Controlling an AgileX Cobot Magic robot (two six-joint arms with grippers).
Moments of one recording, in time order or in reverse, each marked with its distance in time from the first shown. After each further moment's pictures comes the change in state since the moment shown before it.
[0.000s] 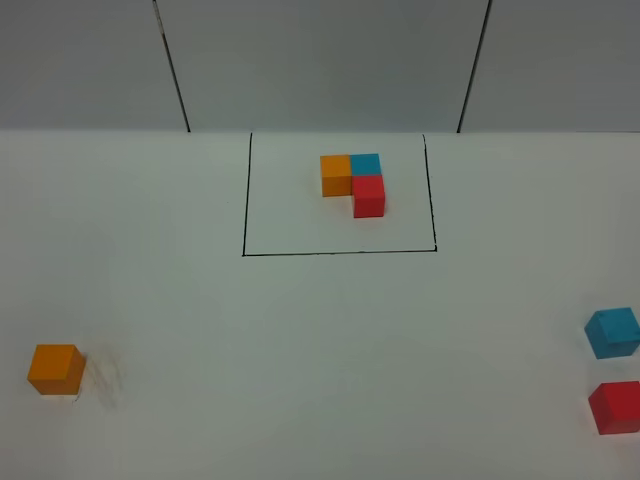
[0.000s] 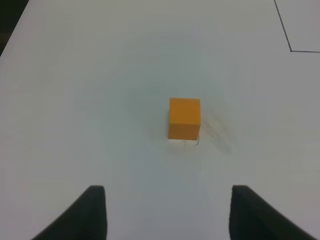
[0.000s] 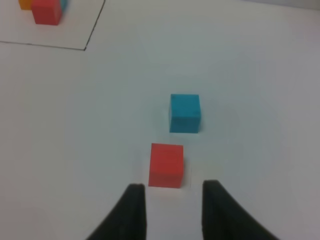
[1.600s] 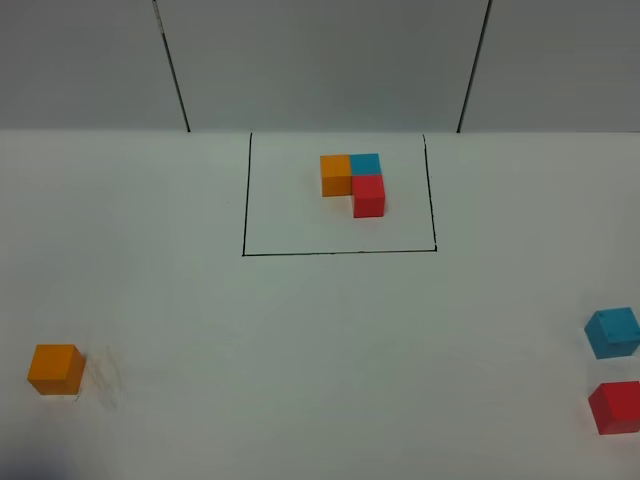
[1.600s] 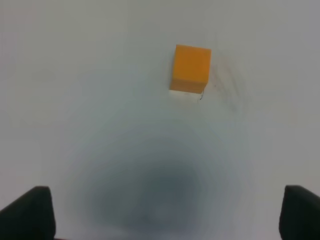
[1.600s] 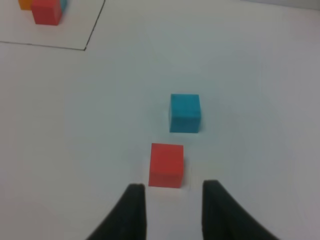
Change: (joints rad) left arm 0.000 0.583 -0.155 0.000 -0.017 -0.109; right arm 0.000 0.000 0.000 0.000 0.000 0.000
